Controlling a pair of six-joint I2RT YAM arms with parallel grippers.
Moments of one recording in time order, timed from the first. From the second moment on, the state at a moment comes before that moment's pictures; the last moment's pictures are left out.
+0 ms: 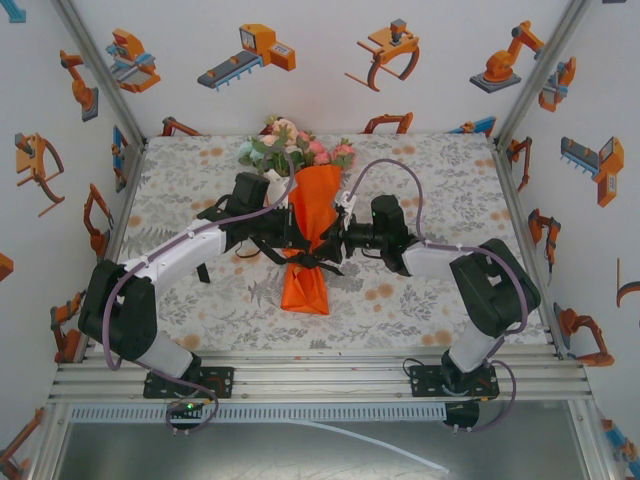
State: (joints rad) left arm -0.57 1.53 1.07 -0.31 0.50 -0.41; right arm 0.54 1.68 0.78 0.58 -0.77 -0.06
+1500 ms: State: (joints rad) left arm -0.58 1.21 1.01 -0.32 0.29 -0.41; right arm 0.56 1.85 0.77 1.08 -0.80 0.24
